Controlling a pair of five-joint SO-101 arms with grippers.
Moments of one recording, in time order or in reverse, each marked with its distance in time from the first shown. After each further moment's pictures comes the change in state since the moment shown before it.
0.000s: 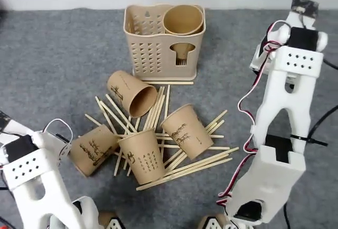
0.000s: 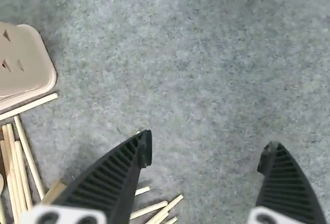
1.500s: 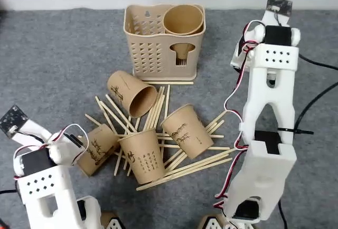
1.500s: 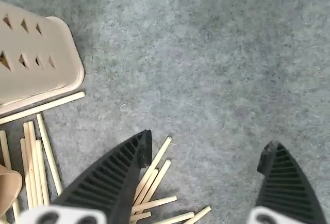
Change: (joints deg) left arm 8.3 -13.5 6.4 -1.8 0.0; right arm -6.3 4.0 0.0 -3.6 -3.9
